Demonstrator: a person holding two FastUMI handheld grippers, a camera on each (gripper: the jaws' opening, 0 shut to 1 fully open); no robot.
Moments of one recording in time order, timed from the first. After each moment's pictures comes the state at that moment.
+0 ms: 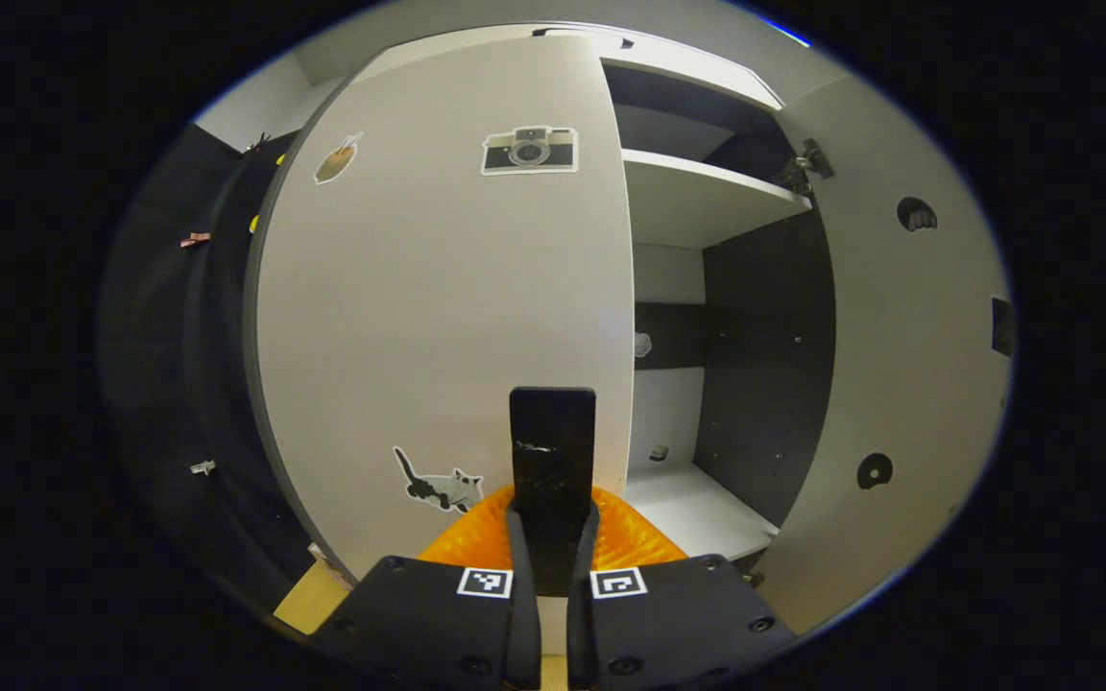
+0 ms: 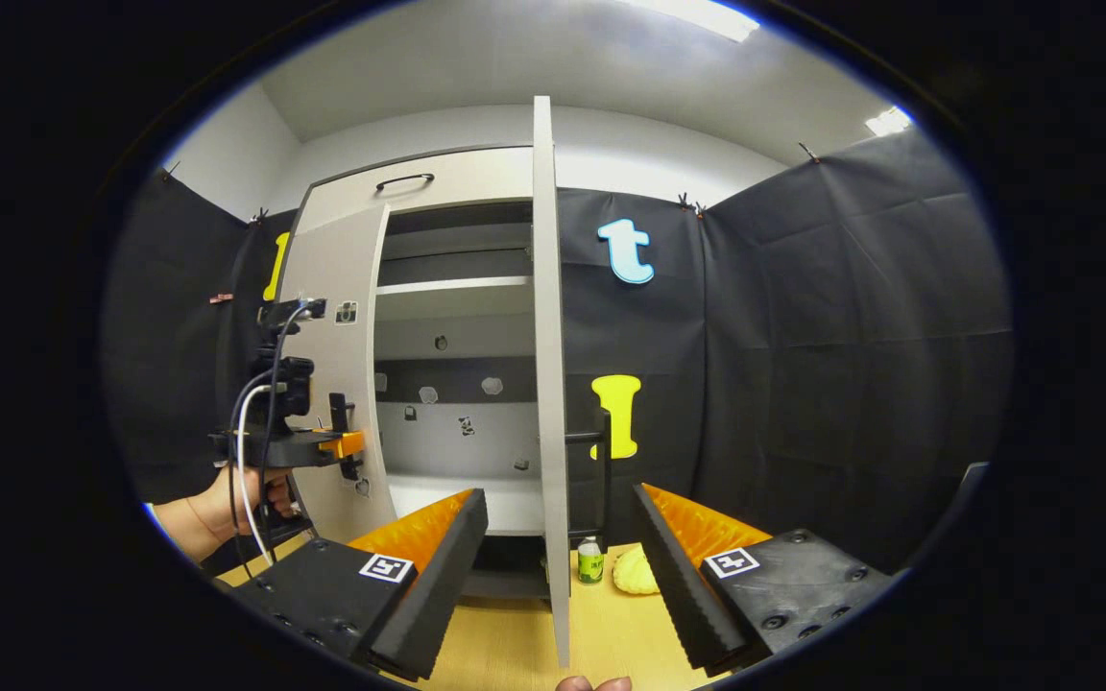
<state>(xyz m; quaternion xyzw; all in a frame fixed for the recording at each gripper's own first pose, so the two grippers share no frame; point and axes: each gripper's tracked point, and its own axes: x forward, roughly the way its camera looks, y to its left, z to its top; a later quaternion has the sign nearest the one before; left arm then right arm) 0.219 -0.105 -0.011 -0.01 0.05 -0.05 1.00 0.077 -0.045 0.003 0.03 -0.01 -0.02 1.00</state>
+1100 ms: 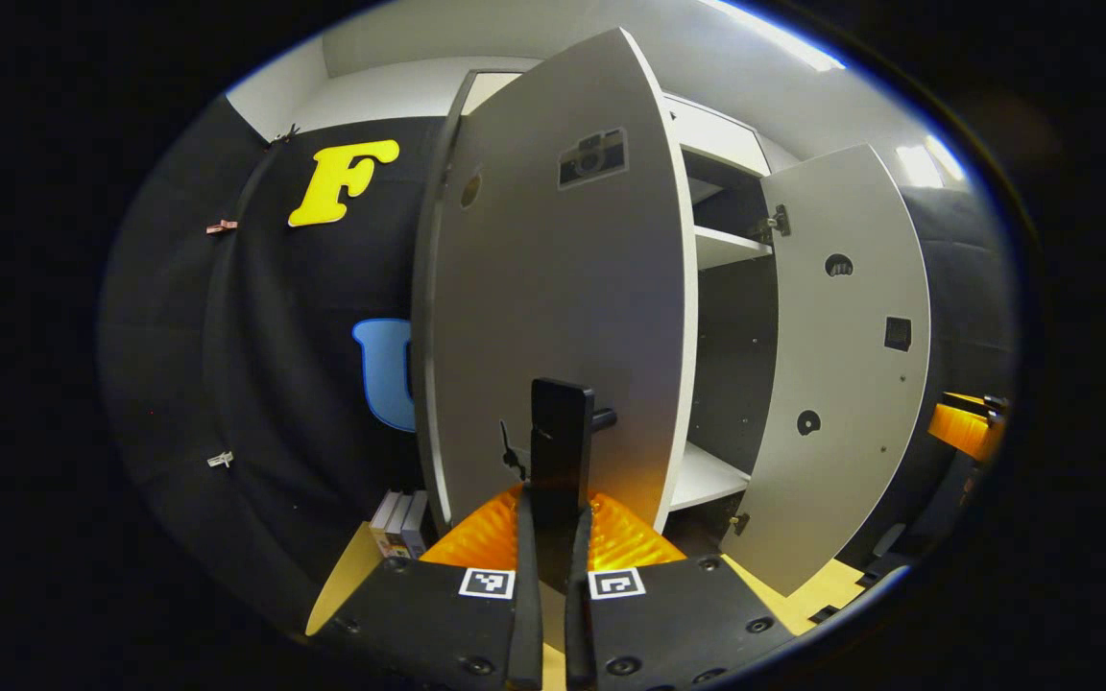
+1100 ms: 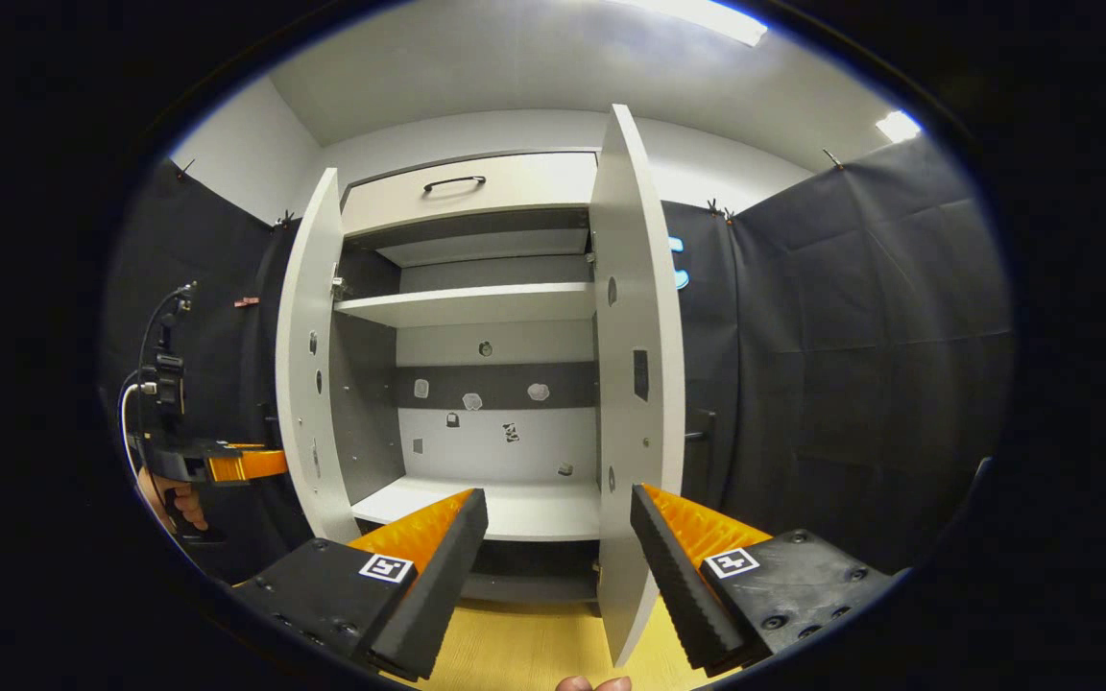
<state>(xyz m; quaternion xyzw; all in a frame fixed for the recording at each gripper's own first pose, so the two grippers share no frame) 0.079 0.018 -0.017 -0.01 0.05 -0.09 0.99 0.075 0.031 0.007 0.03 -0.02 0.01 1.00</state>
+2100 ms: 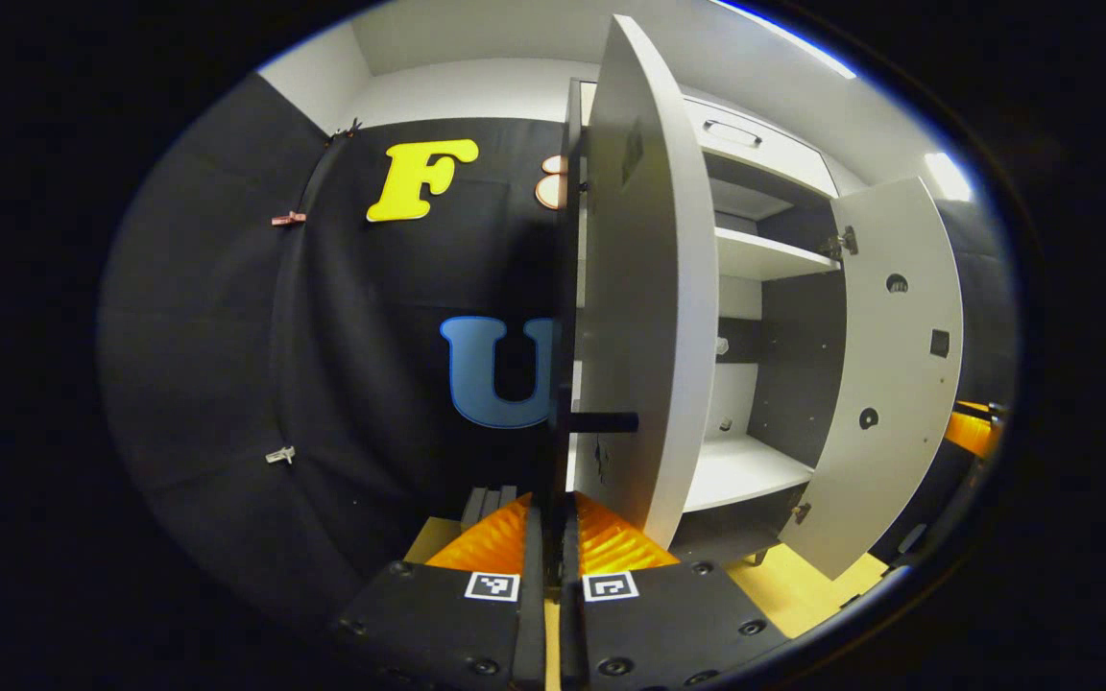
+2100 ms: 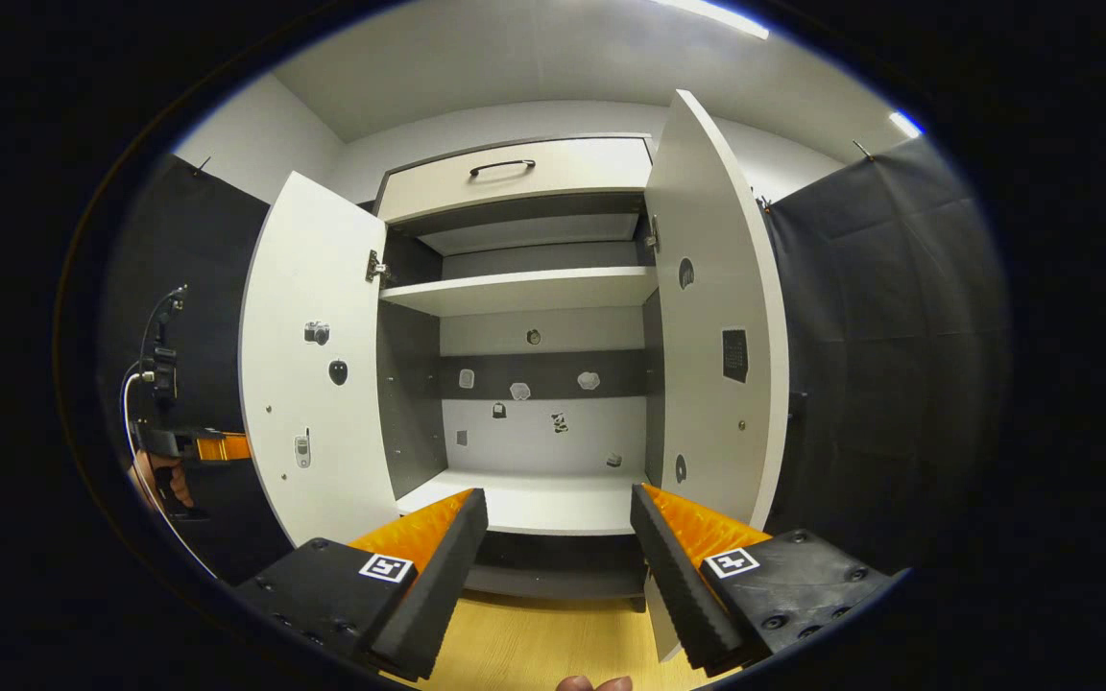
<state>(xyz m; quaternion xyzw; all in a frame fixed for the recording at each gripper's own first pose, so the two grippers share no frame) 0.059 0.136 -0.024 -0.01 0.06 -0.02 1.00 0.081 0.086 -0.005 0.04 0.00 0.06 1.00</state>
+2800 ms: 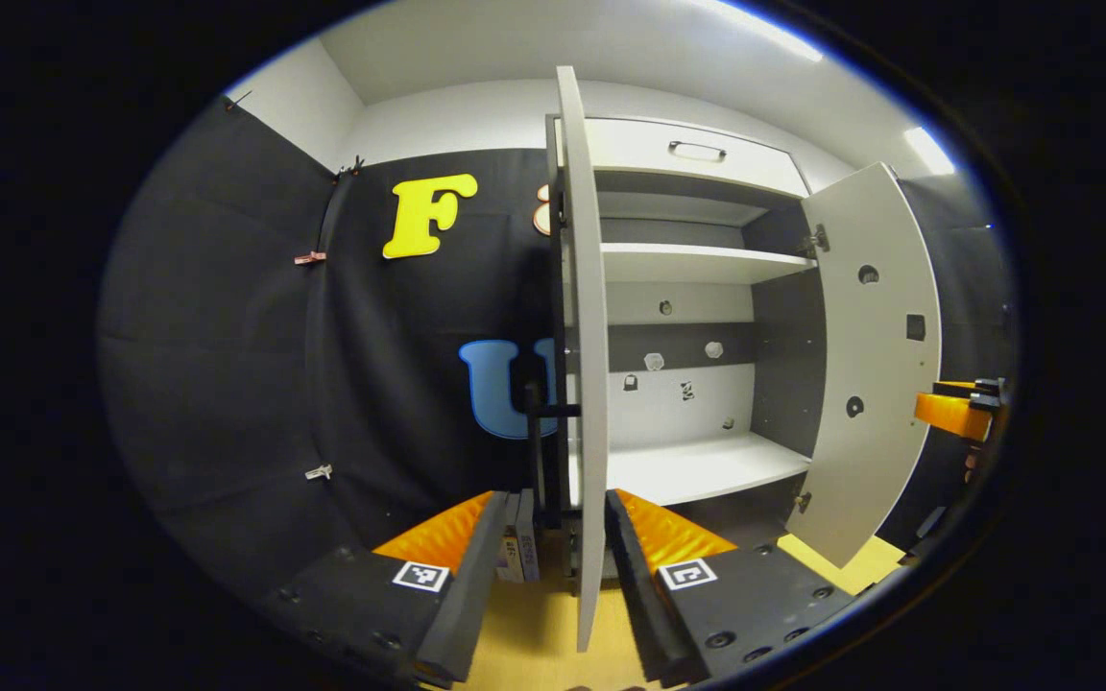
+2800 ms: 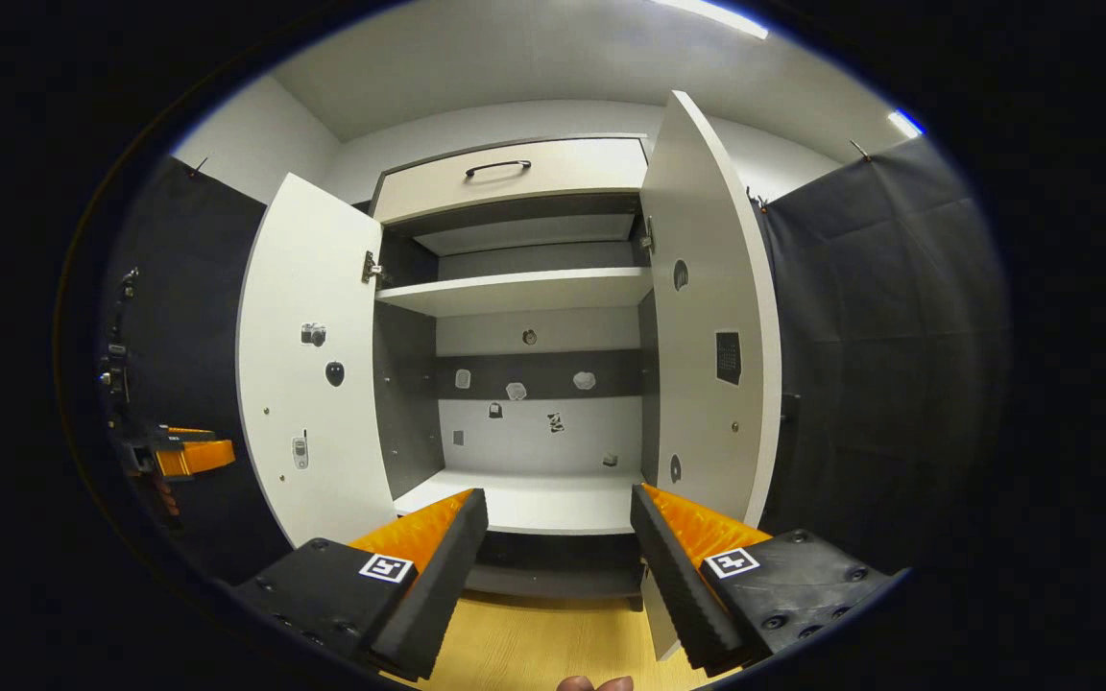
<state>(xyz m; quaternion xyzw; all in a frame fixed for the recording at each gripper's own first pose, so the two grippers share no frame) -0.020 0.106 -0.005 0.01 0.03 0.00 1.00 0.081 0.082 -0.003 0.04 0.00 0.06 1.00</state>
